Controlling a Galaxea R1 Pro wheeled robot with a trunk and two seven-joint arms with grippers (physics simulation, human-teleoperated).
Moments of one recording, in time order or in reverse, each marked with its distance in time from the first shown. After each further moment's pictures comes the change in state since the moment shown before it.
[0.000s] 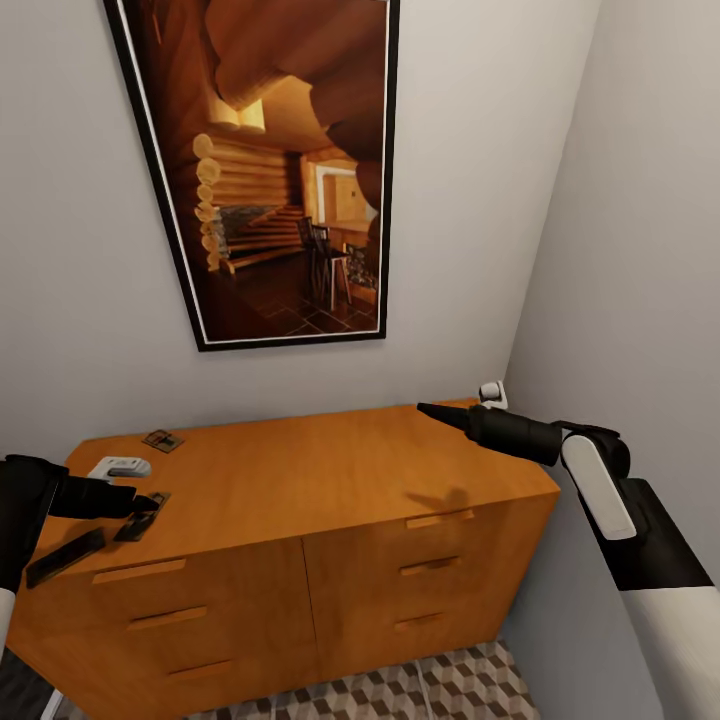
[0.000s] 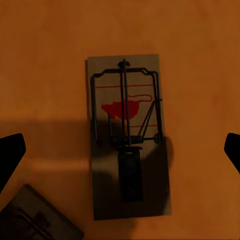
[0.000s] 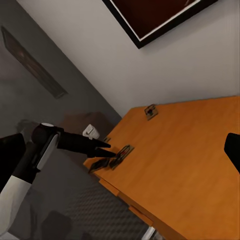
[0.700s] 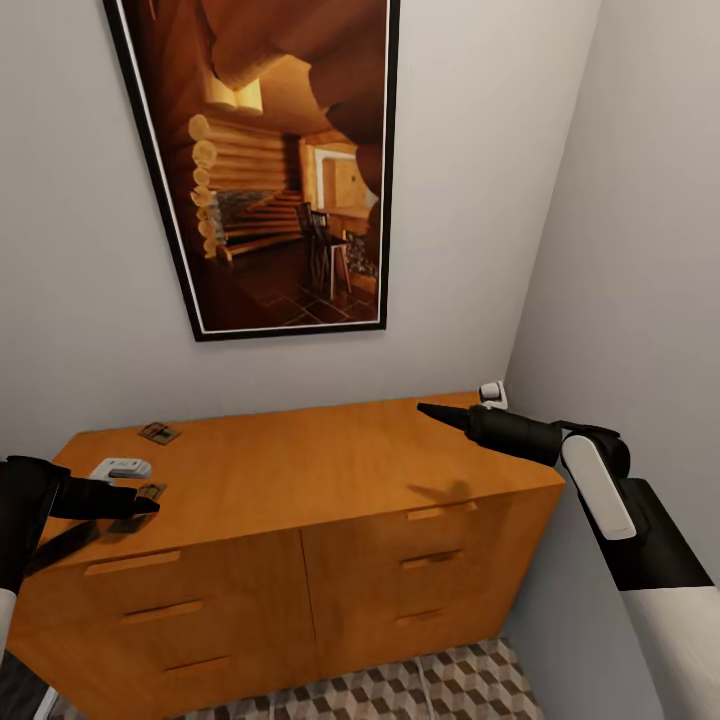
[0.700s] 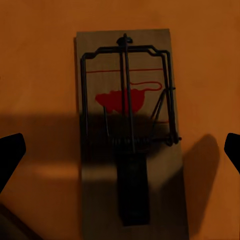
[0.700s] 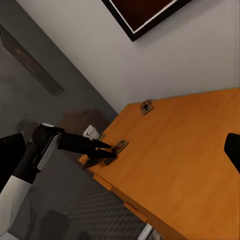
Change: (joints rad) left arm 0.001 -0.001 -0.002 0.006 0.001 0.000 0.001; right arm 0.000 0.000 0.000 0.000 0.000 0.000 0.000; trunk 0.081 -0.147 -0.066
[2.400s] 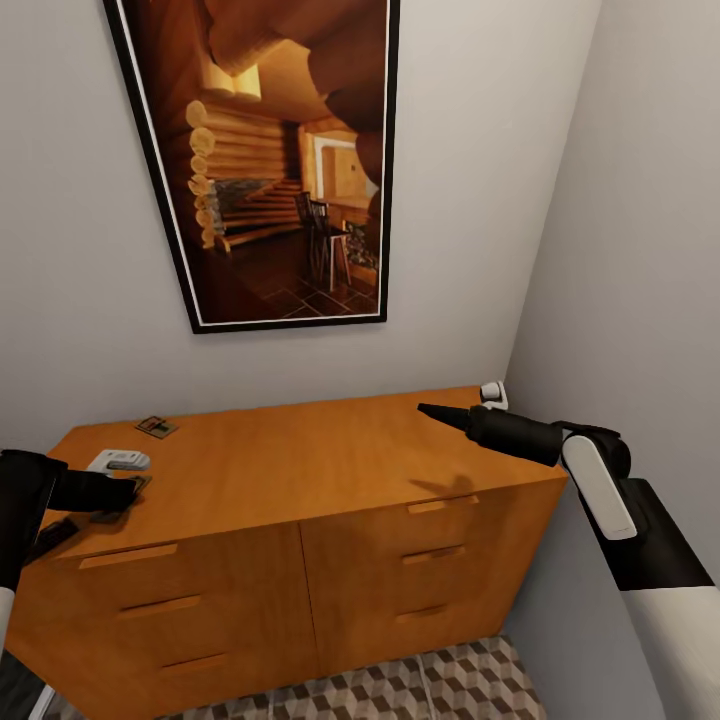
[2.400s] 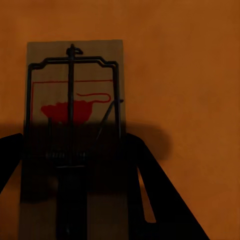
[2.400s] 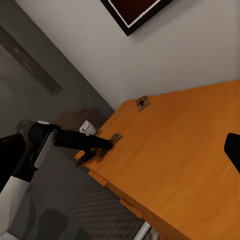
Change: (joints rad) left arm -0.003 0.000 0.001 -0.049 0.000 0.002 -0.001; right arm 0.000 -0.003 0.000 0.003 -0.001 0.000 0.000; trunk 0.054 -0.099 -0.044
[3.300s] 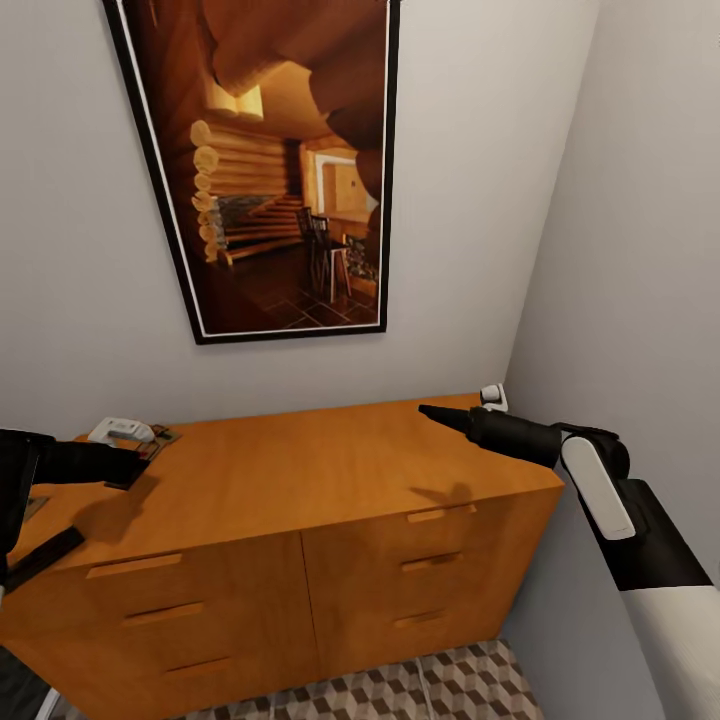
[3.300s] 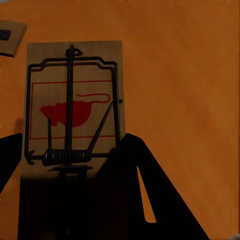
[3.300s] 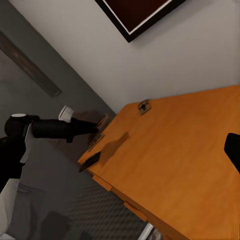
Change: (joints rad) left arm -0.001 0.001 0.001 -0.232 -0.004 0.013 -0.202; right arm 0.000 0.000 -0.001 0.022 0.001 -0.001 -0.001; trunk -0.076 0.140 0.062
